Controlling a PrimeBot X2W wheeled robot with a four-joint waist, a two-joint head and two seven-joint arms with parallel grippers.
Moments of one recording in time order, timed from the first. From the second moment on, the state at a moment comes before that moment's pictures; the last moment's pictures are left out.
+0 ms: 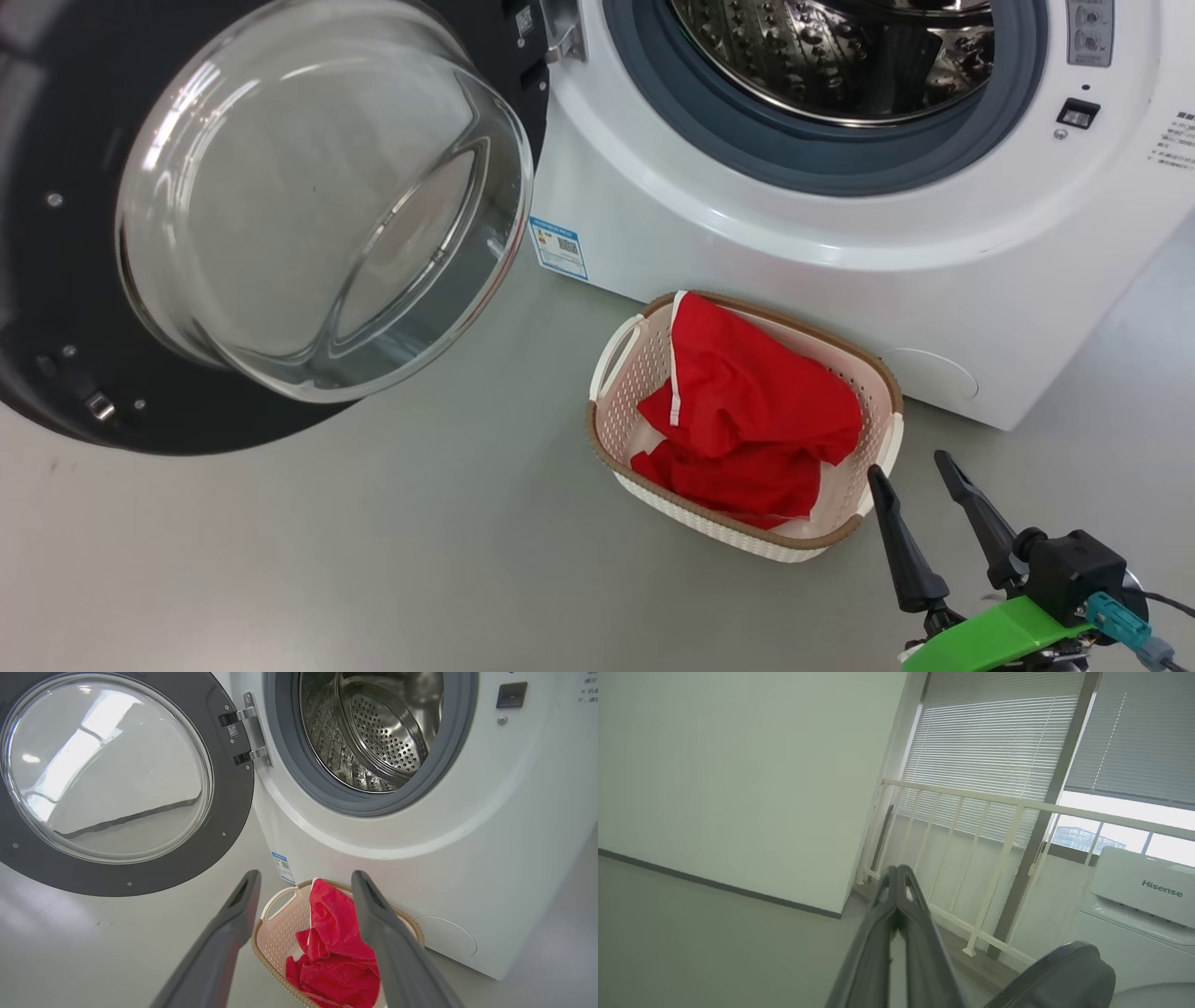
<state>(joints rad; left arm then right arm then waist) -0.77 0.57 0.28 0.57 -0.77 -0.13 -0.20 0.00 -0.08 0.07 0.21 0.31 0.12 -0.26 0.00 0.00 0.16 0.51</state>
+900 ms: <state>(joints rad) -0.81 0.62 0.13 0.88 -1.34 -0.12 0.41 -0.01 -0.10 0.07 0.20 0.29 0.12 -0.26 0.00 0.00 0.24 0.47</state>
